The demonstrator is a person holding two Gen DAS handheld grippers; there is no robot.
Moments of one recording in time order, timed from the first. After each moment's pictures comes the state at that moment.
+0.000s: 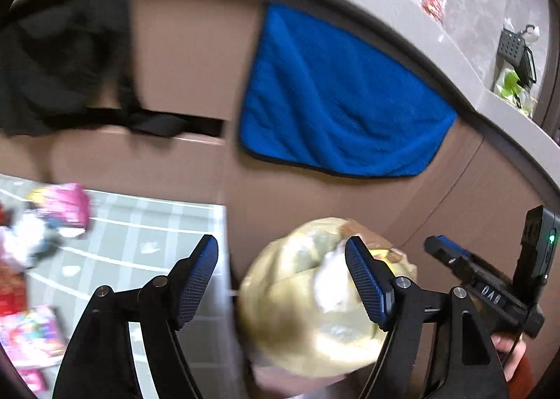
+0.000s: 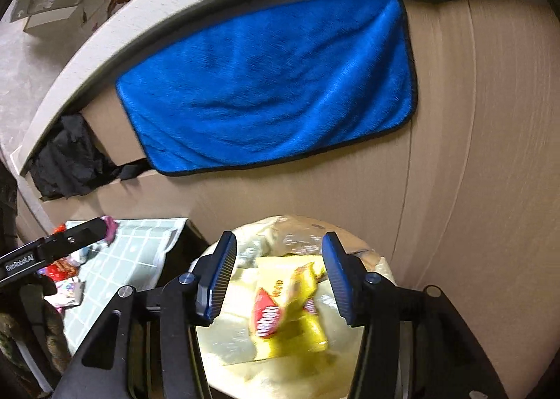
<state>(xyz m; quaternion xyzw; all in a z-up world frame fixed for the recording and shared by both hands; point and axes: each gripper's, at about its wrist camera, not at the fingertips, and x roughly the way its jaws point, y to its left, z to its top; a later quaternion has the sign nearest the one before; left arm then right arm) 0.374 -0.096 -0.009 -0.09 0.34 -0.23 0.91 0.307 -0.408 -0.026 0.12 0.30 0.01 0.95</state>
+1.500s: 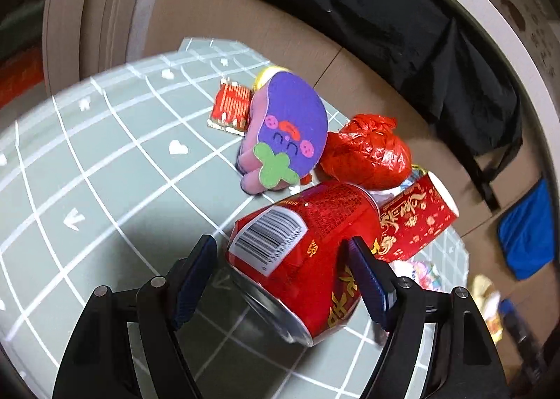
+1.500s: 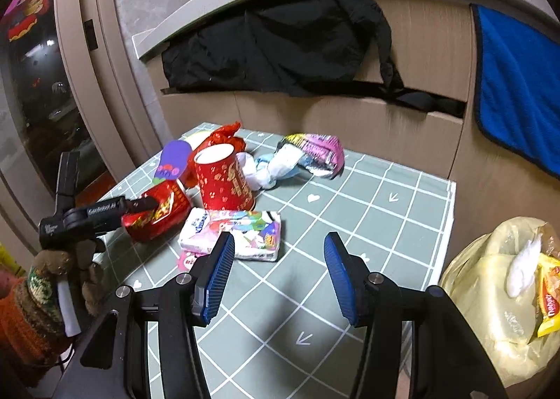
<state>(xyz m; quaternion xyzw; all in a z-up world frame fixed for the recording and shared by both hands) 0.293 0.279 -0.114 -0.31 0.38 0.05 0.87 0.293 -0.100 -0.026 0.00 0.36 0.26 0.90</state>
